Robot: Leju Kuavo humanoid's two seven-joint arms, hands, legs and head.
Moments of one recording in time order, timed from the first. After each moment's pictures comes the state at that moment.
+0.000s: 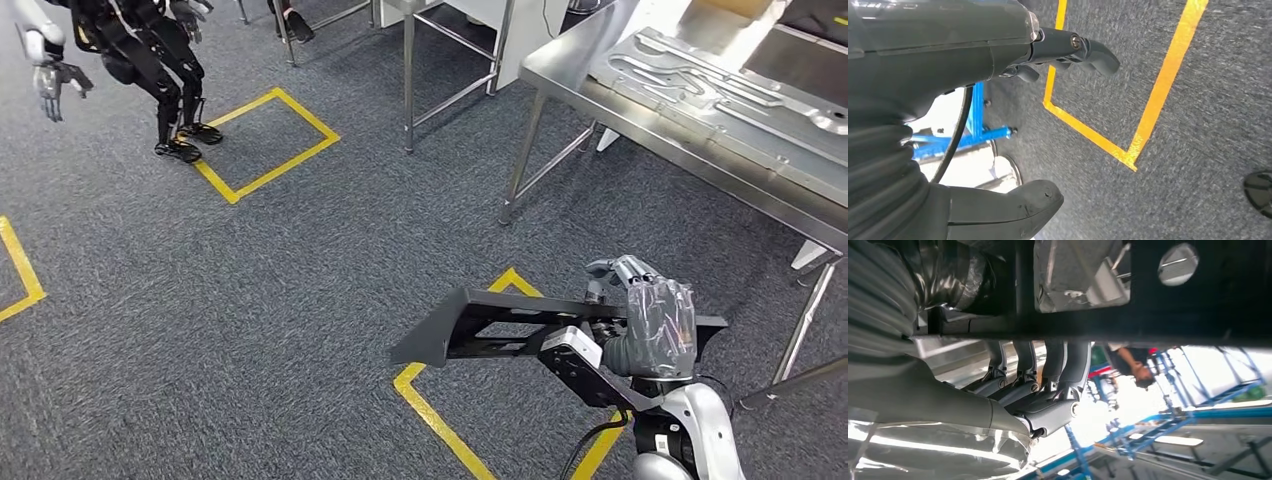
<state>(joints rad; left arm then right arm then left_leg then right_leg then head) 0.05 -0.06 1.24 -0.31 -1.57 -0.23 -0.28 0.08 -0.34 0.20 -2.08 0.98 -0.30 0.04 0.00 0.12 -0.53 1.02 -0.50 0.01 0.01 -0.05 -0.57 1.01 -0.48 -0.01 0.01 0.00</state>
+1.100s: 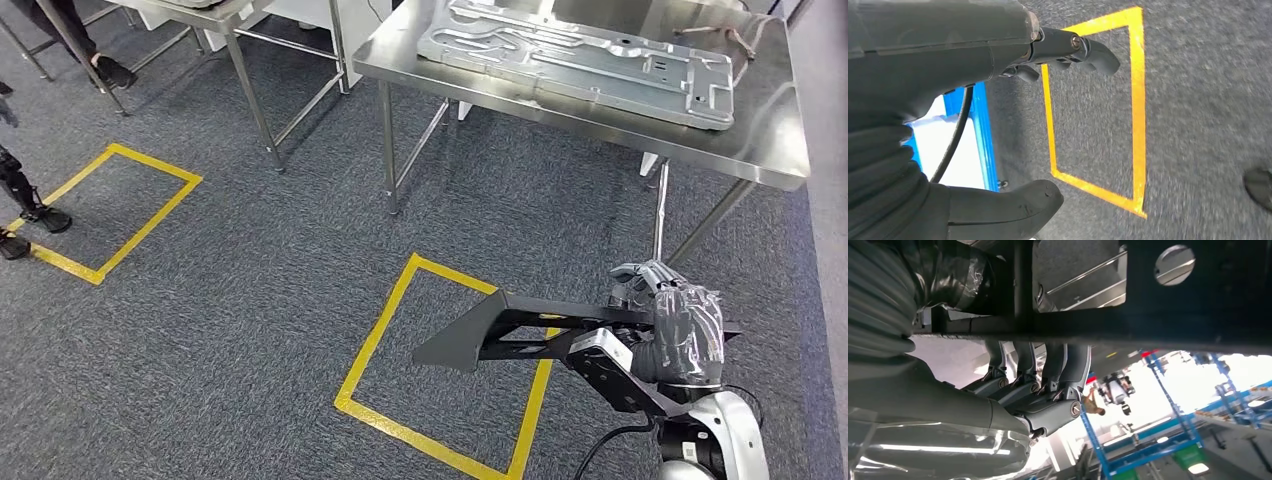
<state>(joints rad) 0.05 -0.06 1.22 -0.30 -1.57 -0.23 -0.27 0.14 -0.39 0.11 -2.12 0.90 -0.30 0.02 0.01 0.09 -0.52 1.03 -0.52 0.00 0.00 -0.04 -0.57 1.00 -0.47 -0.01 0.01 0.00</state>
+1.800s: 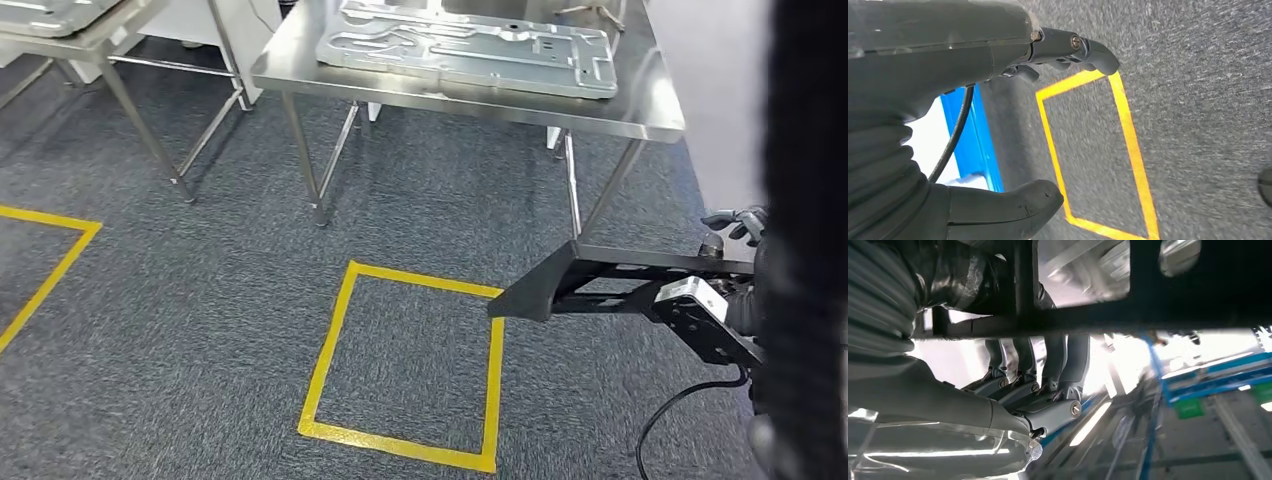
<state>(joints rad) 0.05 -0.08 1.21 -0.30 -1.57 -0.23 -0.23 0.04 -0.54 -0.12 -2.12 0.82 -0.20 -0.01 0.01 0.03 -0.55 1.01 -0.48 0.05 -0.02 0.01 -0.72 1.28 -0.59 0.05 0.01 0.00</state>
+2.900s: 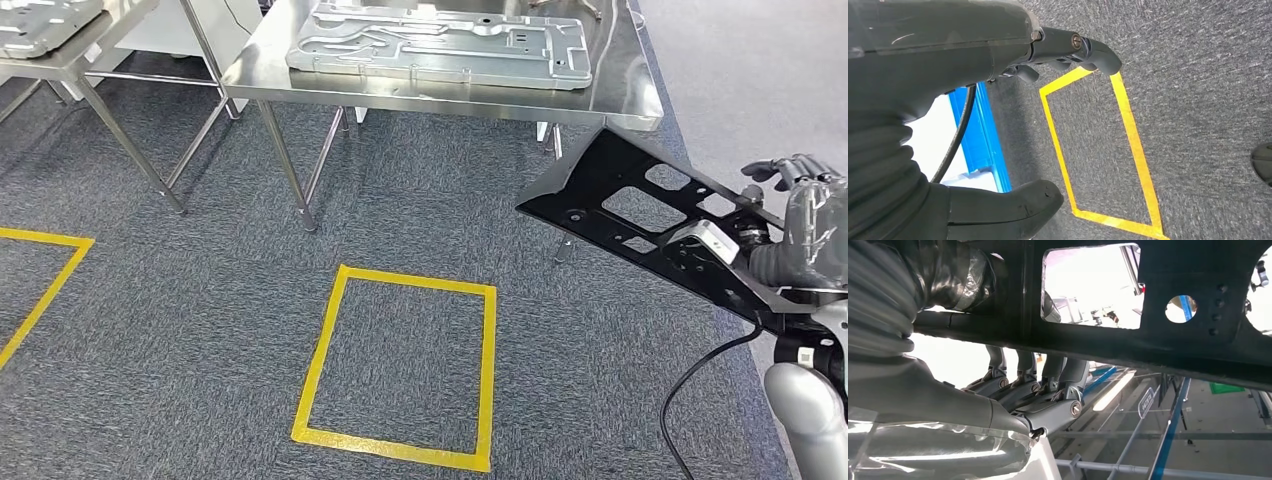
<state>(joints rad) 0.03 -0.08 1.20 -0.29 -1.57 -0.22 -0.20 -0.13 -0.61 -0.11 -2.04 0.94 -0.16 0.06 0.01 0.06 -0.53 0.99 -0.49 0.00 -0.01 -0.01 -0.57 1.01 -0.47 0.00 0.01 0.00</state>
